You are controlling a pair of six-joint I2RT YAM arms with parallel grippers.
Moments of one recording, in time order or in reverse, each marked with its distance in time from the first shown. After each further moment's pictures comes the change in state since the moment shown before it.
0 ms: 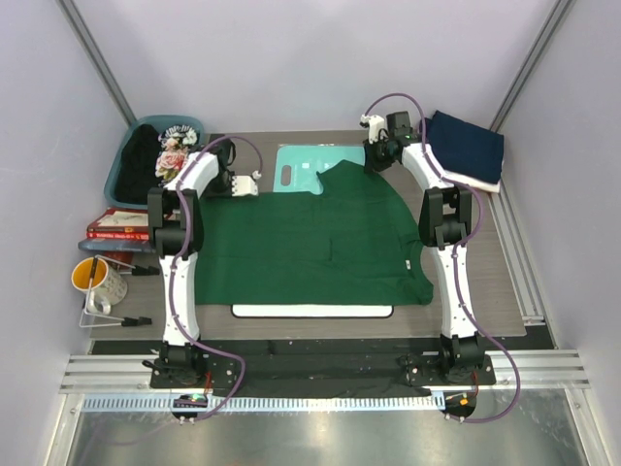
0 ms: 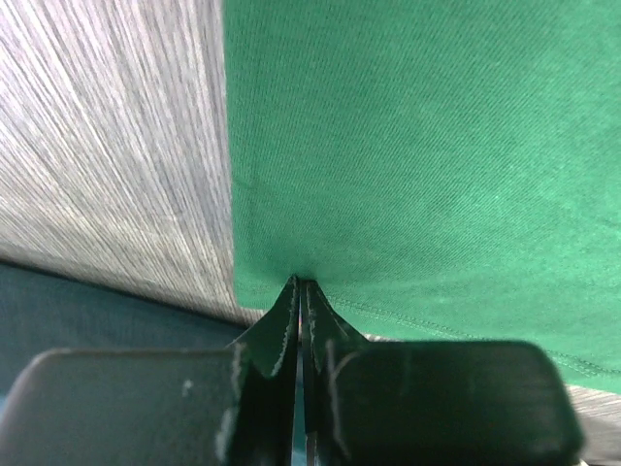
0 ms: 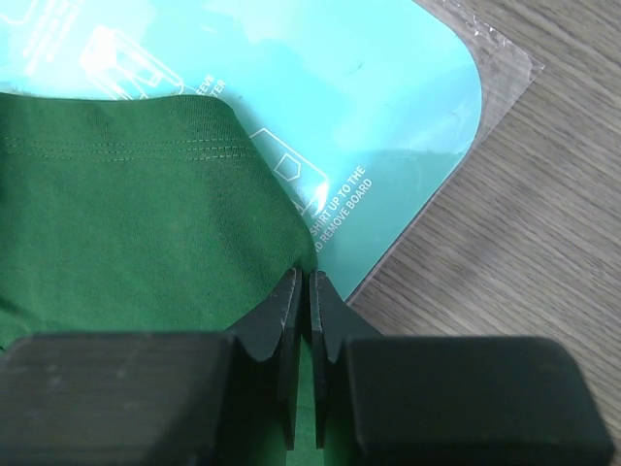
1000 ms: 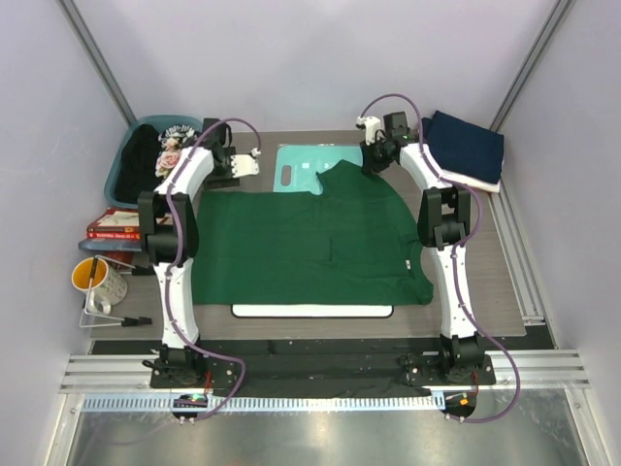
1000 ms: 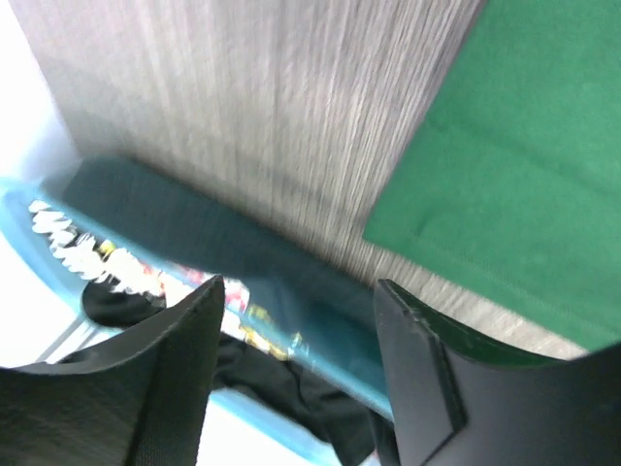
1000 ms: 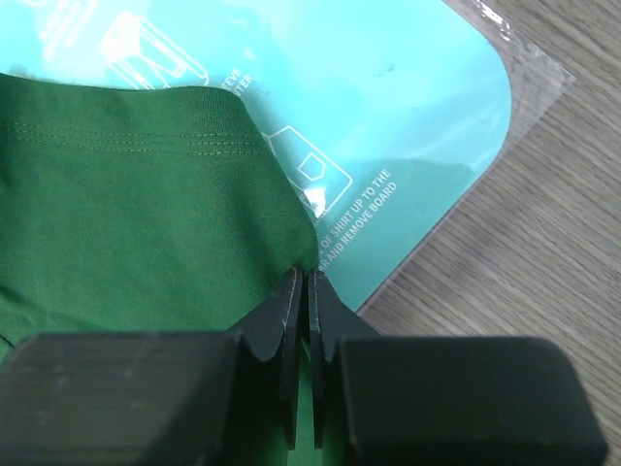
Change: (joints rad) left arm -0.009 -0.156 -0.052 0.163 0.038 -0.056; right arm 0.012 -0.008 -0.009 -0.010 -0.003 -0.045
